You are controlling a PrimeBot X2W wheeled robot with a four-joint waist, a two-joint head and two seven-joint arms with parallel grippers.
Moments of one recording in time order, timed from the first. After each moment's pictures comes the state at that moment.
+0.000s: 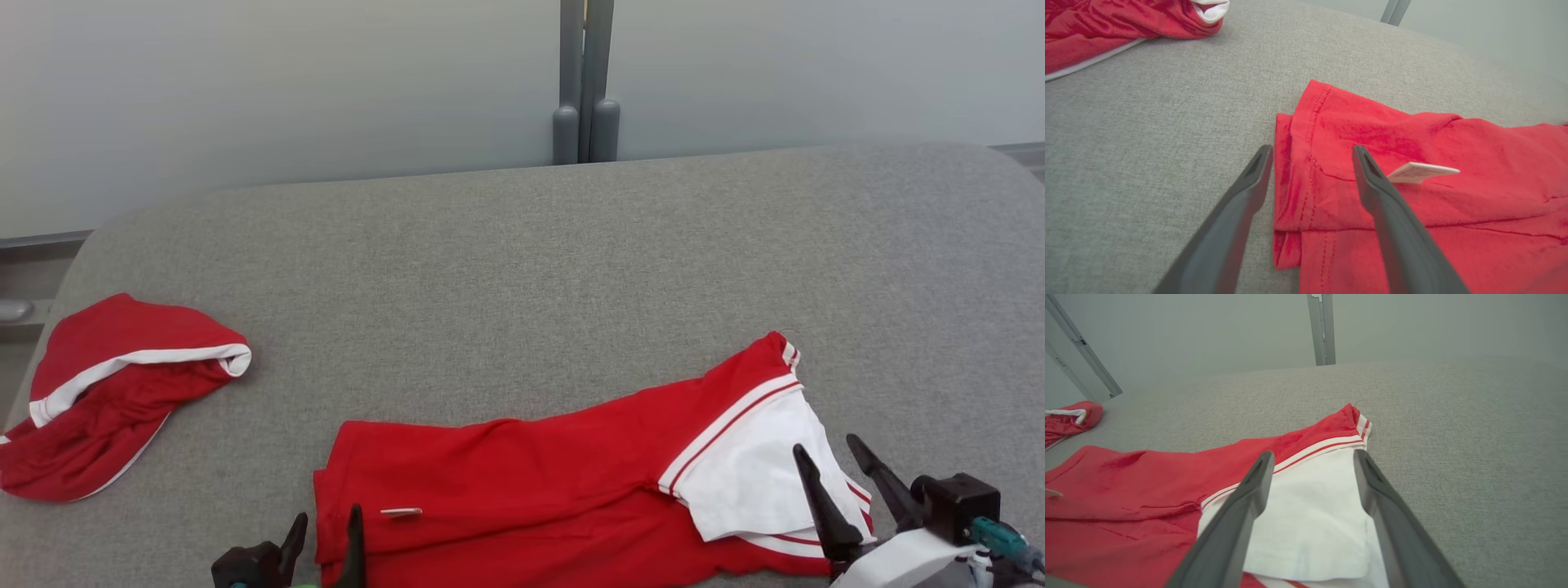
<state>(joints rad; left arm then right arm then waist) -0.02 0.05 -0.14 0.58 -0.37 -0.09 -0.26 0.07 -0.30 0.22 0.24 0.42 0.13 -0.26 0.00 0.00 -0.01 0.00</state>
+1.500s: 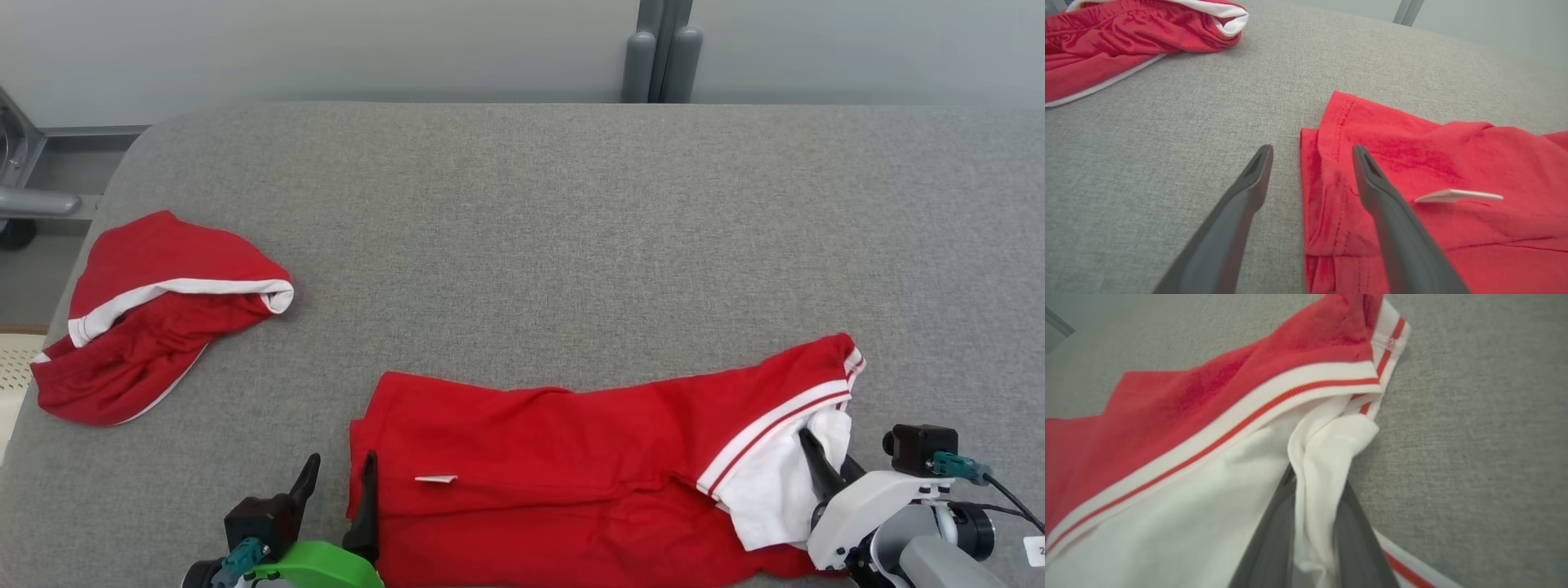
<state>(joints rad) -0.08 0.05 -0.16 0.52 -0.29 -0.09 -0.26 -0.27 -0.30 0.46 0.79 0.73 0.13 -0.26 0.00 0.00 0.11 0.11</state>
